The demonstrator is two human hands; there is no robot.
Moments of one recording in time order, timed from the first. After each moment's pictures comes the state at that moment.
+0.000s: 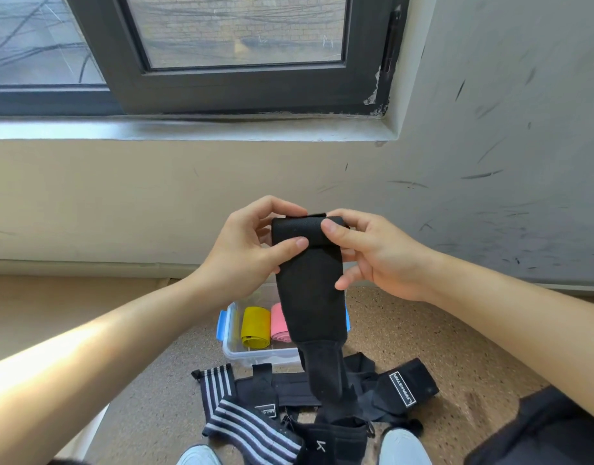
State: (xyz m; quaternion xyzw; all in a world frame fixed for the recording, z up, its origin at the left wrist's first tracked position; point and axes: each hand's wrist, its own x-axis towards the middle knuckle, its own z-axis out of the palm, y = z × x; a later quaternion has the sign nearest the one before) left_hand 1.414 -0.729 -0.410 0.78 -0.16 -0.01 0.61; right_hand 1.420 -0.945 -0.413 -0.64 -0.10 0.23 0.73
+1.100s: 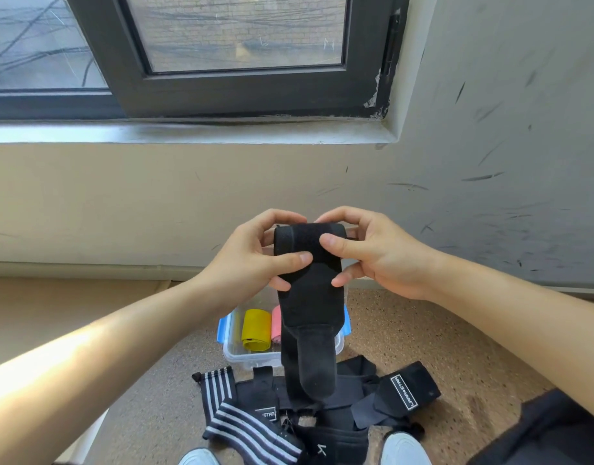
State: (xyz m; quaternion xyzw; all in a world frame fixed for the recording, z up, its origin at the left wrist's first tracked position) left_hand 1.412 -0.730 -0.410 0.75 -0.11 -0.12 0.64; right_hand 1.420 -0.950 -0.410 -0.68 -0.13 0.20 0.70
